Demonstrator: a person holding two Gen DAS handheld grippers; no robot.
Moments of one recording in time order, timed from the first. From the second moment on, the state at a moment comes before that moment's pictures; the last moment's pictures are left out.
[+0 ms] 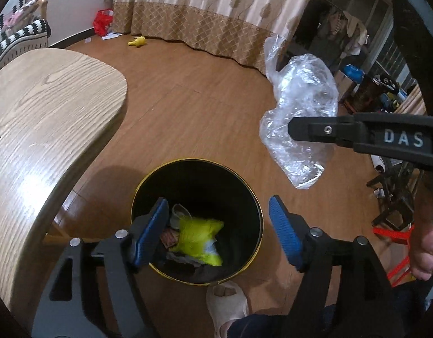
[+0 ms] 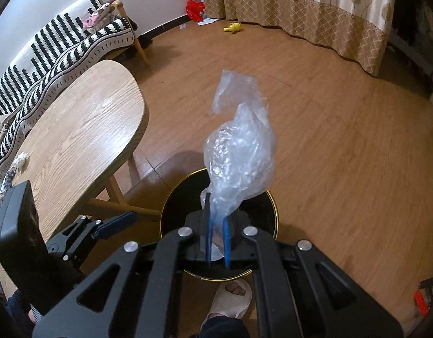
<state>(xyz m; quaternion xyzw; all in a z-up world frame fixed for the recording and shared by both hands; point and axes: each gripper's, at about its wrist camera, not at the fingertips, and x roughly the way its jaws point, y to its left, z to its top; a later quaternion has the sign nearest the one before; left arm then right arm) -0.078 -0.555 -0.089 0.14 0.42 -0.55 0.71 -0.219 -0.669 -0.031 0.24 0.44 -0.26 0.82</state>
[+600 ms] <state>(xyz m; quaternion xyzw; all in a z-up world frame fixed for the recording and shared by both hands) -0.066 -0.503 -0.048 0.11 0.39 -0.54 0.74 -0.205 -0.658 -0.033 0.22 0.46 -0.26 0.82</state>
